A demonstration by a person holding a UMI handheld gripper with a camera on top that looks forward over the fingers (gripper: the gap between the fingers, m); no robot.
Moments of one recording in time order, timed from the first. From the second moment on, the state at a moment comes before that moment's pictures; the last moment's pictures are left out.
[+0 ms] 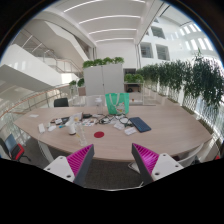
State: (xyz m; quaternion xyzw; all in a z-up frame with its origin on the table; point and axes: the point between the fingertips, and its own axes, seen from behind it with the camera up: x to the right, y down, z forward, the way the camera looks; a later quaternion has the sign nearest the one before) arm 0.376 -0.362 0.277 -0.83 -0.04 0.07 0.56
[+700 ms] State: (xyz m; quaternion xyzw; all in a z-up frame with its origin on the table) arm 0.291 -0.341 0.243 -0.80 -0.01 0.02 0.60
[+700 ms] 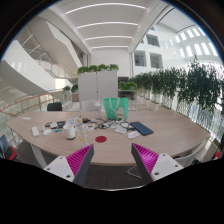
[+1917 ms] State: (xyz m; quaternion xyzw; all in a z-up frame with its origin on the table) arm 0.125 0.029 0.138 -0.79 -0.04 0.02 0.61
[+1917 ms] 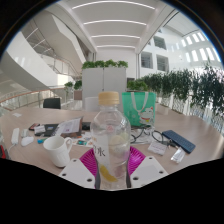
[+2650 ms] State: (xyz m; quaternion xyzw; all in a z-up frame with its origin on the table) arm -0.012 0.151 0.208 -0.19 -0.73 -0.59 0.28
